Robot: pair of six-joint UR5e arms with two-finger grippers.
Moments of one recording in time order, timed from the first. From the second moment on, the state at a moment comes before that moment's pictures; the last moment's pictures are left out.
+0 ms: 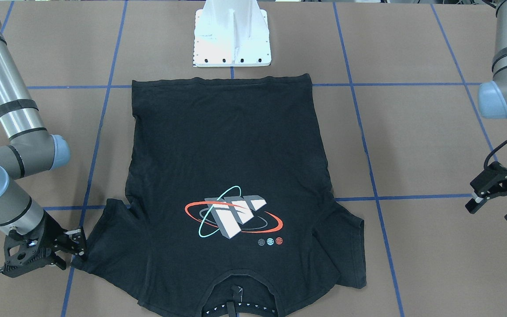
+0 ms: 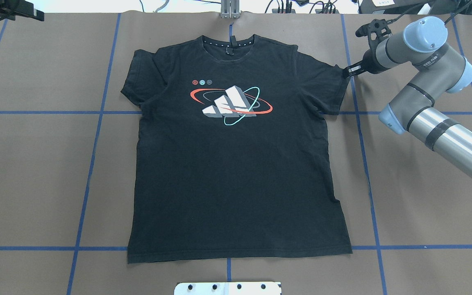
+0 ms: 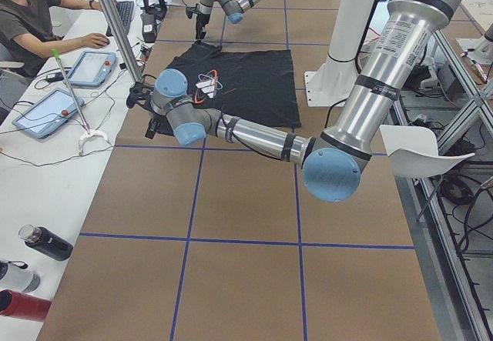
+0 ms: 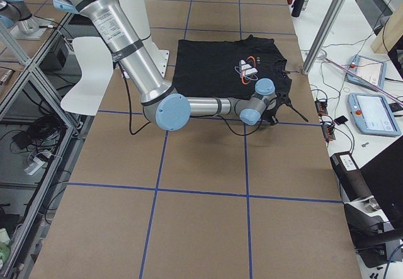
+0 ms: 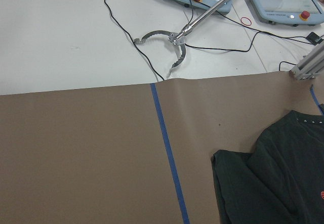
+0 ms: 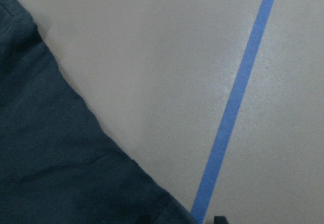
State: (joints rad) left arm -1.27 -1.98 -1.41 -2.39 -2.24 -0.75; right arm 0.98 -0.97 0.94 -0.65 2.02 0.60
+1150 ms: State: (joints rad) left arm -1.27 -1.98 -1.41 -2.39 -2.24 -0.75; right arm 0.98 -0.97 0.94 -0.65 2.02 0.61
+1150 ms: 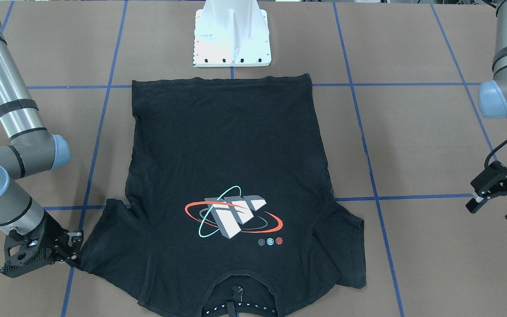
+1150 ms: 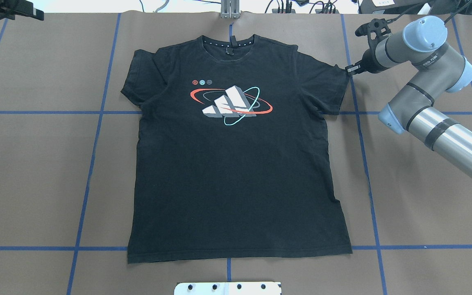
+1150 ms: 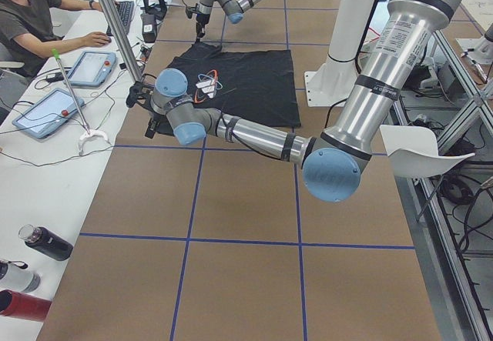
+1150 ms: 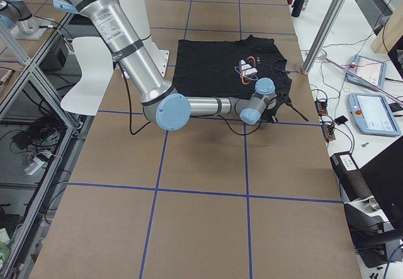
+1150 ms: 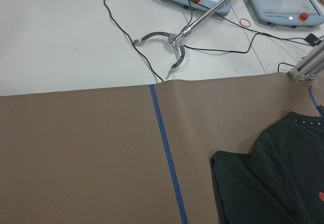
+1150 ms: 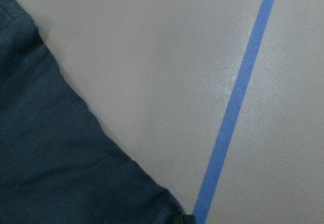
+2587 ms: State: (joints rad) left arm -1.27 -1.98 -1.41 -2.39 -2.24 -0.75; right arm 0.90 -0.80 1.07 -0.72 2.05 0.97
